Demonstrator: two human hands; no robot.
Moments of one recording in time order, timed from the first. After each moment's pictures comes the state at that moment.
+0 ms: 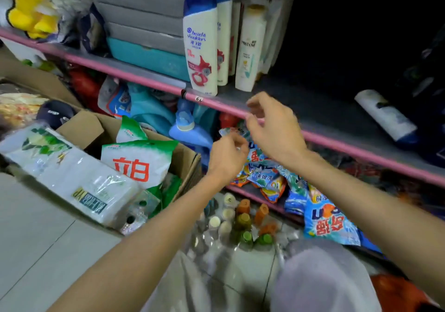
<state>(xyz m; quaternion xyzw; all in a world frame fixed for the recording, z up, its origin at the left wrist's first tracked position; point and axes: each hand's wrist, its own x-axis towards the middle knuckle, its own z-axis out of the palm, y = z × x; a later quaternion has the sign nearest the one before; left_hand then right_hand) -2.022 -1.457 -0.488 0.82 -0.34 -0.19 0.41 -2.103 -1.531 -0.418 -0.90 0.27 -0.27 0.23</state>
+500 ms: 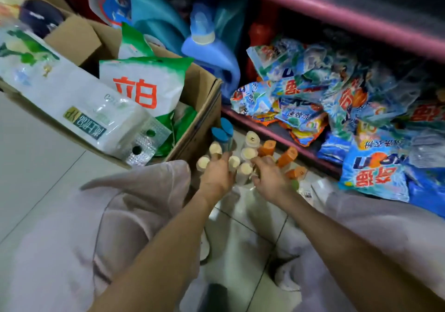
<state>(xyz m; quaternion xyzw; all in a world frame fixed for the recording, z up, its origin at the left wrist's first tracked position) -2.037 -1.351 -0.705 0.88 -0.33 -0.31 0.15 -2.146 -1.455 -0.696 -0.88 0.34 0.14 0.29</state>
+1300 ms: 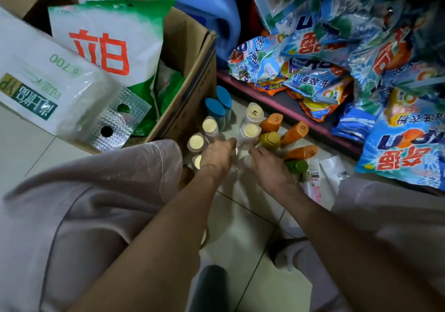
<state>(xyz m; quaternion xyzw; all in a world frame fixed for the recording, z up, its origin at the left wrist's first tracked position) -2.031 -1.376 -0.770 0.88 -0.37 -0.29 0.03 -2.149 -1.460 -0.763 -0.92 0.28 0.21 0.19</state>
